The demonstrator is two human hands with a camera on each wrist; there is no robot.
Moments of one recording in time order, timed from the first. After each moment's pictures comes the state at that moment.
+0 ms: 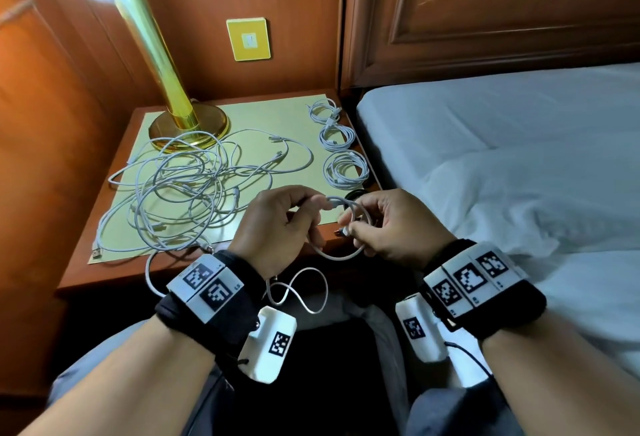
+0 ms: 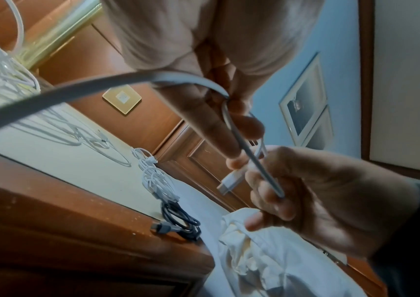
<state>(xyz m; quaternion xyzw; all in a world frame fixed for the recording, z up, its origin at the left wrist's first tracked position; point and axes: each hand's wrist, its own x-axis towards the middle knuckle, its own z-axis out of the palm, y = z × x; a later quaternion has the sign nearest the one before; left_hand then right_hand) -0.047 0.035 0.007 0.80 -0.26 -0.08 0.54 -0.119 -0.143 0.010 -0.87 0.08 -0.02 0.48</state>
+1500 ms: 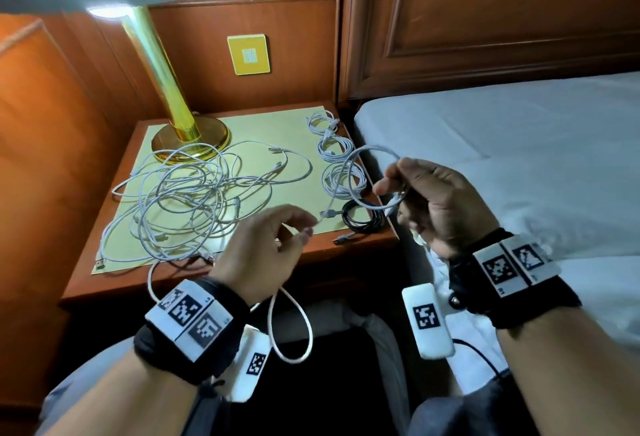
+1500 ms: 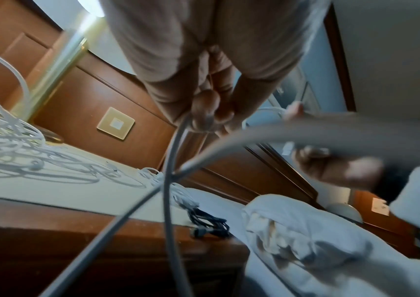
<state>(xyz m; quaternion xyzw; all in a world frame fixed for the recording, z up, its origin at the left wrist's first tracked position) -0.050 0.059 0.000 0.85 -0.31 -0.01 0.43 -0.124 -0.169 0.038 -0.60 0.10 -0.13 0.79</state>
